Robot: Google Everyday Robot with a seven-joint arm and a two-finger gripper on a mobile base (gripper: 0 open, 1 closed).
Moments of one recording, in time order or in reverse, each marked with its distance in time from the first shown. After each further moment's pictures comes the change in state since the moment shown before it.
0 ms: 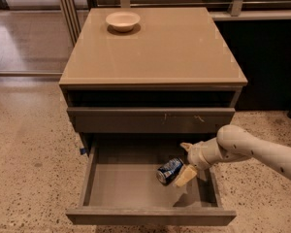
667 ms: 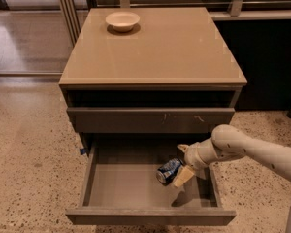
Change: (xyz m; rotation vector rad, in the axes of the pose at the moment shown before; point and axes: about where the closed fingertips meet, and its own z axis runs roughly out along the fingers) arm 0.001 -0.004 0.024 -0.040 0.014 -0.021
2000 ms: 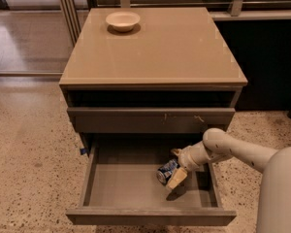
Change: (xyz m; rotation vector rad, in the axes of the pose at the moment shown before) arm 0.023 -0.017 0.058 -0.079 -0.017 0.013
